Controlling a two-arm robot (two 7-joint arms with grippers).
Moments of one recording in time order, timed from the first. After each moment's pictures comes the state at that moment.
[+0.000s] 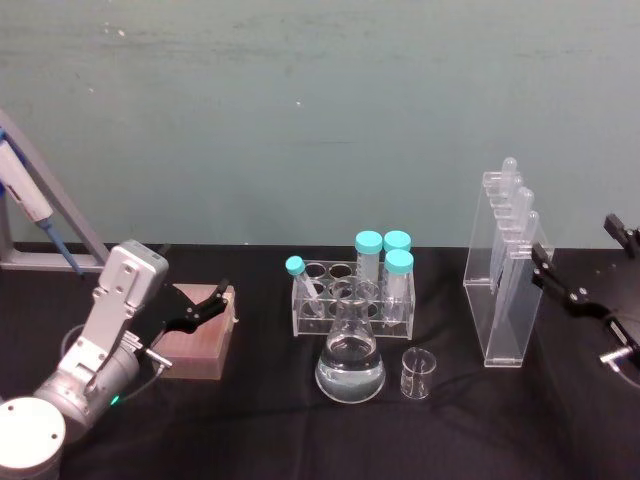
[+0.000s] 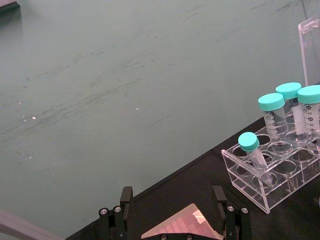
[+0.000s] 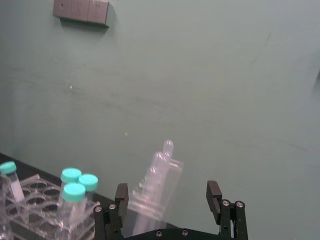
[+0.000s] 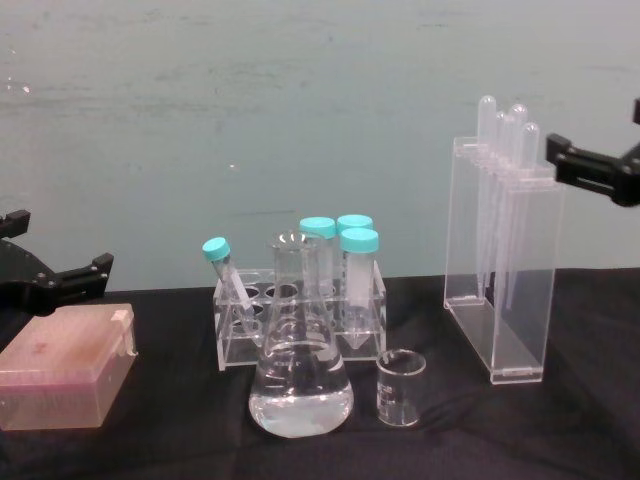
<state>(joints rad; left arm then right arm) -0.20 0.60 0.45 -1.41 -0.25 -0.12 0.03 0.13 0.49 -0.33 -1.60 0.24 -0.21 0.01</state>
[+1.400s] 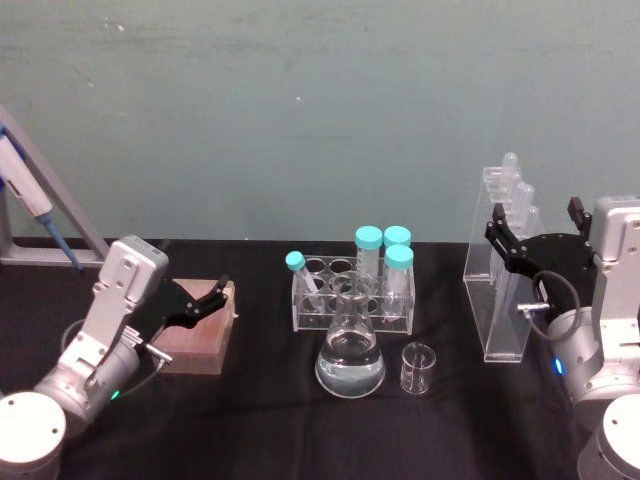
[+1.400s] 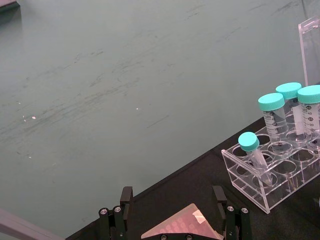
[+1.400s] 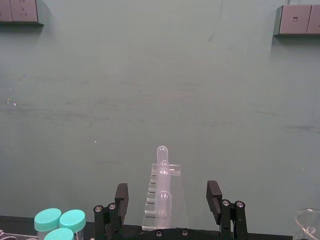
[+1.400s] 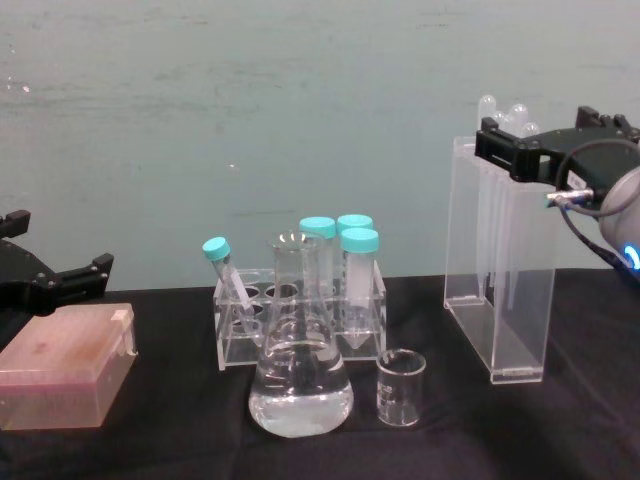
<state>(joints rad) -0.20 0.60 0.45 -1.41 -0.25 -0.12 0.03 0.21 0.13 -0.30 -1.47 0.09 -0.10 -0.19</state>
